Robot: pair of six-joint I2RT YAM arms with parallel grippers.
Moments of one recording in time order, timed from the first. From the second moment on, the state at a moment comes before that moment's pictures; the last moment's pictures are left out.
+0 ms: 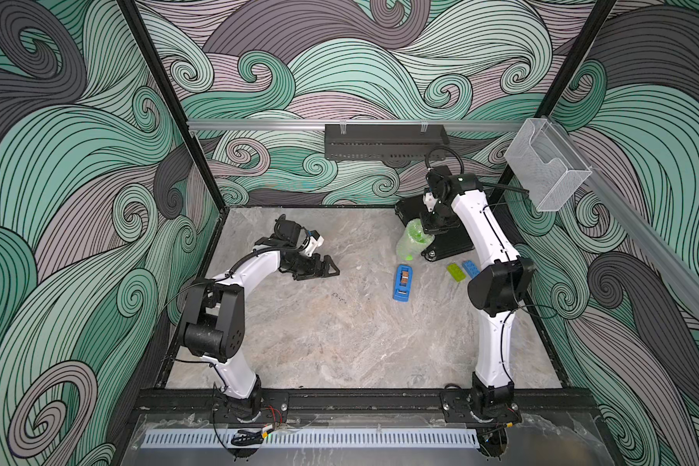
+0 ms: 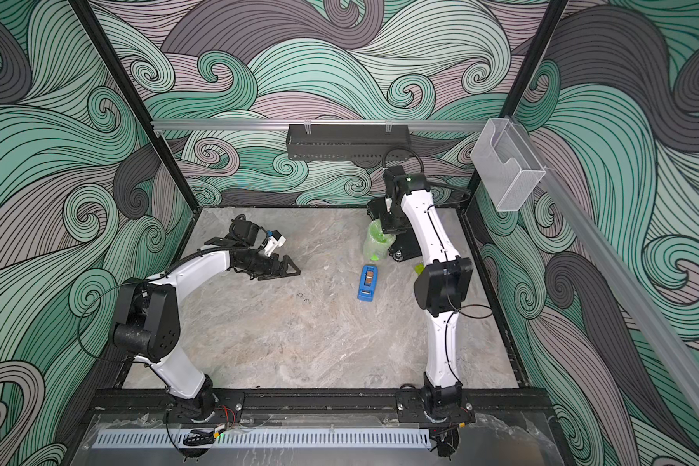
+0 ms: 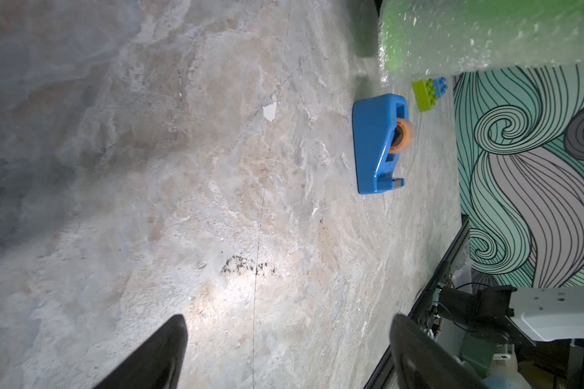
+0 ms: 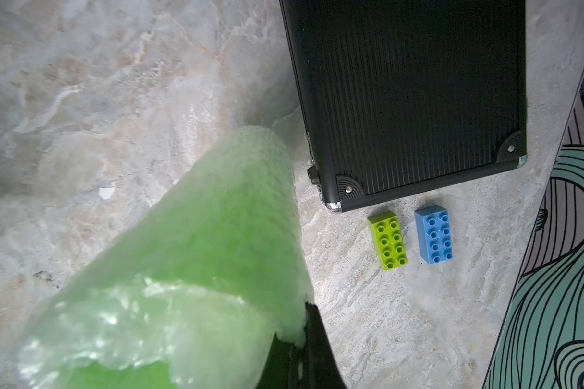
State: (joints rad) left arm -0.24 1.71 1.21 -0.66 0.64 -0.13; right arm 0.22 2.20 2.37 -1.51 0.08 0.05
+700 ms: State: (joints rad) left arm -0.23 1.71 1.19 -0.66 0.62 -0.11; right arm 0.22 2.30 2.46 -1.52 0.04 0.05
